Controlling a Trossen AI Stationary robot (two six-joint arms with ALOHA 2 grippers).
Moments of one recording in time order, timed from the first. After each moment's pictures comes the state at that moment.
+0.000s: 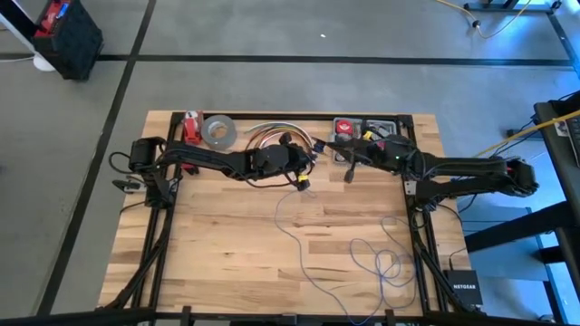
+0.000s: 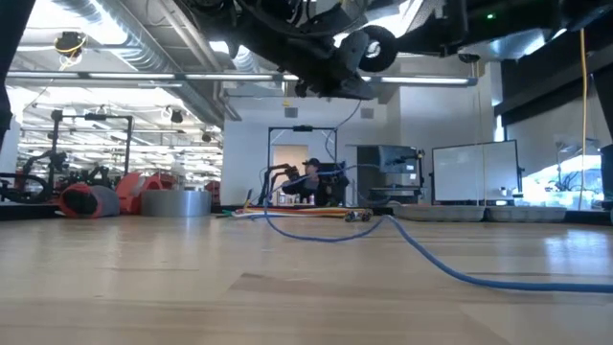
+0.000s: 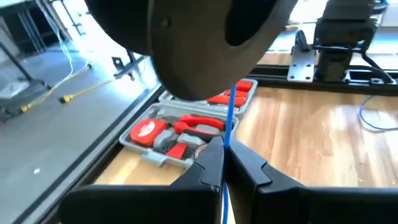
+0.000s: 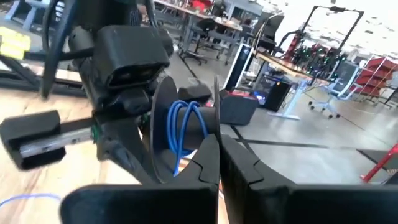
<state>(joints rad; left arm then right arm) 0.10 1.79 1.17 0.28 -0.35 0.06 -0.21 0.91 0.57 0.30 0.13 -0.29</state>
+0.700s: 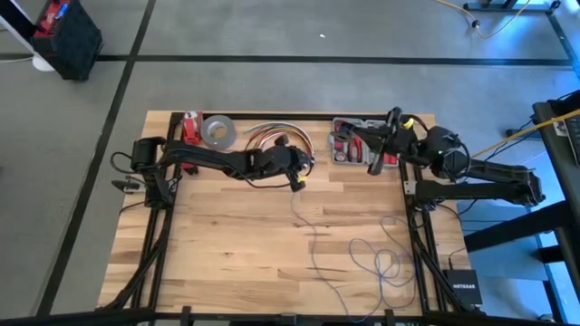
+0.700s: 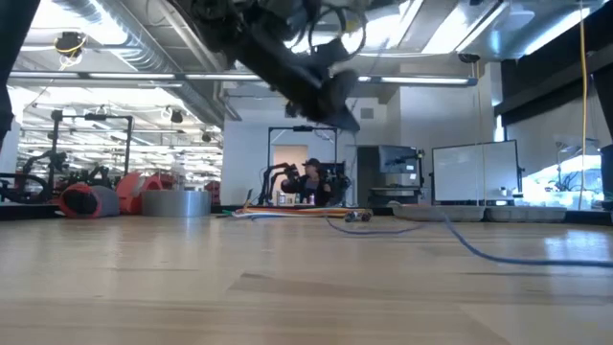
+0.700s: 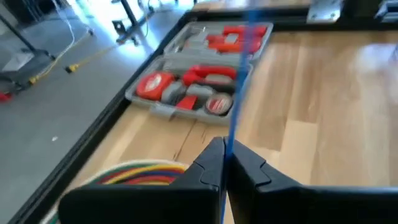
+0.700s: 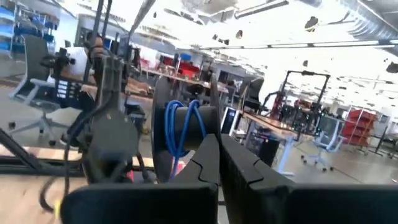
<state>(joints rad) 0.11 1.80 1.16 0.17 -0.37 0.06 -0.21 0.68 0.66 0.22 0.08 -0.29</state>
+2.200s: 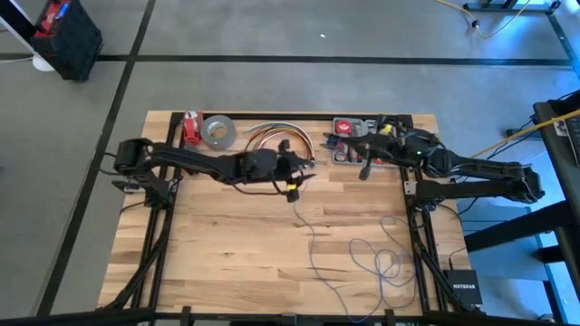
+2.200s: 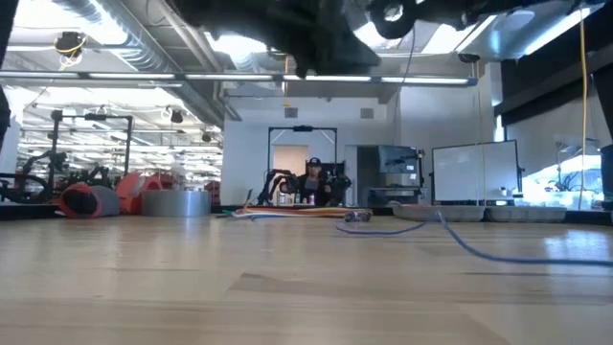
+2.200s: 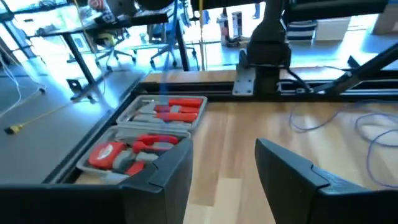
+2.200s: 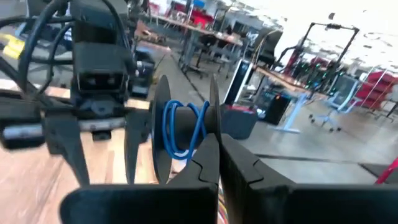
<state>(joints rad) 0.06 1.69 1.10 0.36 -0.22 0.11 -0.21 0.79 0.65 0.13 0.09 -0.30</state>
